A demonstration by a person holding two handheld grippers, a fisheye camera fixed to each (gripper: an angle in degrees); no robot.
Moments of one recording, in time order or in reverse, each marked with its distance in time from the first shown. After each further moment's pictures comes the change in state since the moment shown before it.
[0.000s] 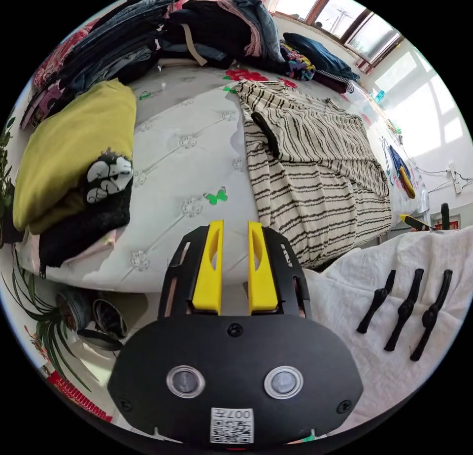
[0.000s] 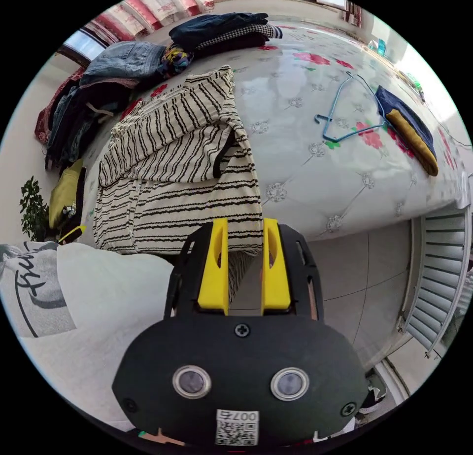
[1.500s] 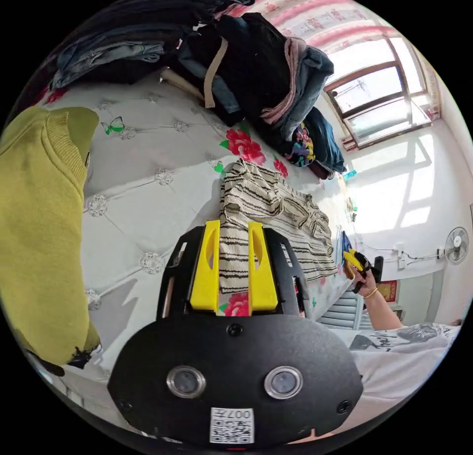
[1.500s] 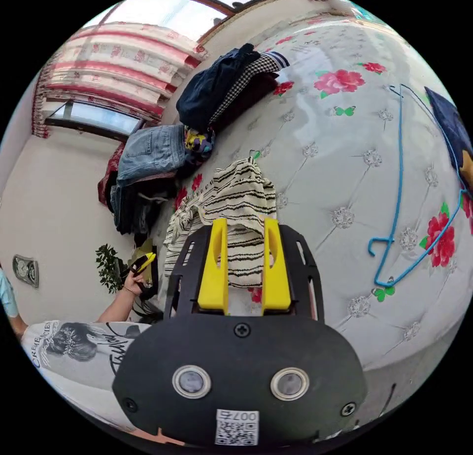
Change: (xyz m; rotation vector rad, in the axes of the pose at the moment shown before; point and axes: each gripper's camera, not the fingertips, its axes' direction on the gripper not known) left arm -0.110 -0.213 0.019 0.187 0.383 -0.222; right arm 0.145 -0.229 -0.036 0.181 -0.519 0.079
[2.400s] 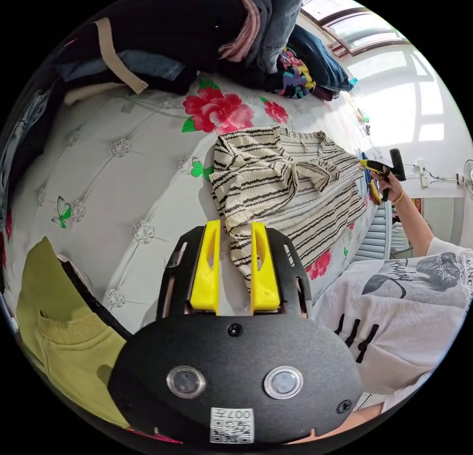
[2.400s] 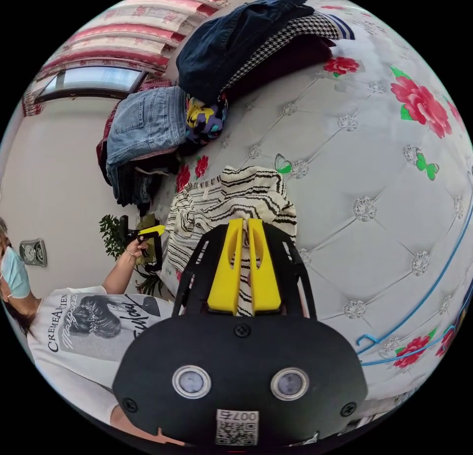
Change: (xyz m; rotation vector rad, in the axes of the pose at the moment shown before) left arm 0.048 -0.112 0.099 -0.436 -0.117 0.343; right arm -0.023 -0.140 0.072 -0.322 -0.038 -0.109
